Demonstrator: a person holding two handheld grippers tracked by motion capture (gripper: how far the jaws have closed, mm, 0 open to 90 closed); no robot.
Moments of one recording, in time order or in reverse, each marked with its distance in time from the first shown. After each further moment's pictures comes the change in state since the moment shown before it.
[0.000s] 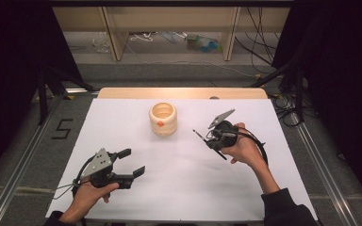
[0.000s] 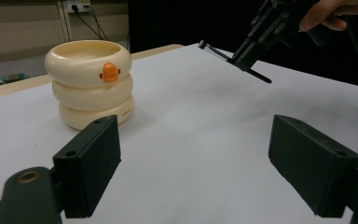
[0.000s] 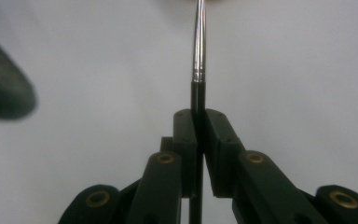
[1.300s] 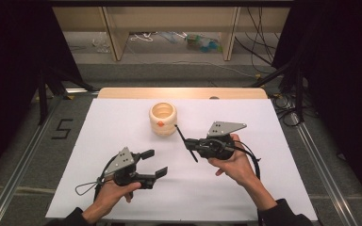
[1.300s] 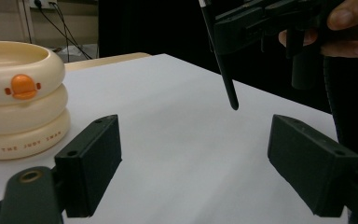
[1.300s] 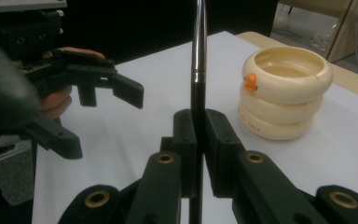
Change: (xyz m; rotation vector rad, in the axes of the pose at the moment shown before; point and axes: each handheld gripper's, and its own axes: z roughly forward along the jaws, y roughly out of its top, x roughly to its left) left arm -0.034 0.007 0.049 -0.036 -0.115 -0.080; right arm 0.056 -0.001 -0.017 -0.543 0.190 -0.005
